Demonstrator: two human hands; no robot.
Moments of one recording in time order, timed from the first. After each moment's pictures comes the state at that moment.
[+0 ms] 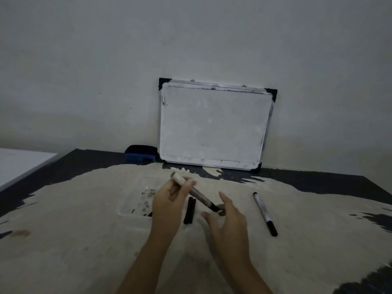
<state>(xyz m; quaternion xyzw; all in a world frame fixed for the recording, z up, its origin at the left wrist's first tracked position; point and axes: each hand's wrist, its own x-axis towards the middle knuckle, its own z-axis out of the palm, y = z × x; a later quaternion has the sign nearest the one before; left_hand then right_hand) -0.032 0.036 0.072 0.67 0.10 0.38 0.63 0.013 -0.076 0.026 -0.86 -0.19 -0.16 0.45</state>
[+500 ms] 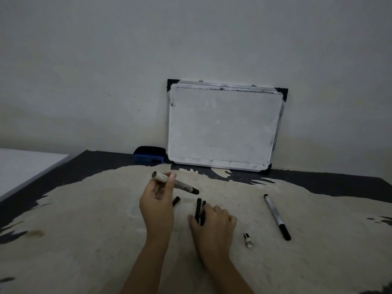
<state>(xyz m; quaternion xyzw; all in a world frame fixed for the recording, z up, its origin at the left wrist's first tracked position) -0.032 0.066 0.063 0.57 0.17 0.52 0.61 0.011 -0.018 0.011 -0.93 -0.17 -0.19 0.28</state>
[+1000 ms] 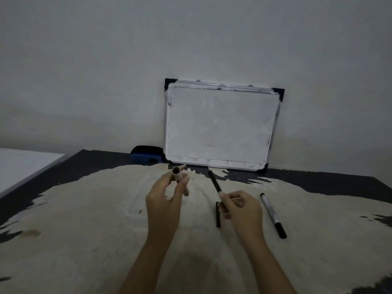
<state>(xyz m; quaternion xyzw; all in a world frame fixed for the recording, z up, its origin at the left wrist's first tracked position) -0.037 0.055 0.073 0.72 0.06 0.55 0.42 0.035 -0.077 0.064 -0.75 -0.11 -0.03 0.65</state>
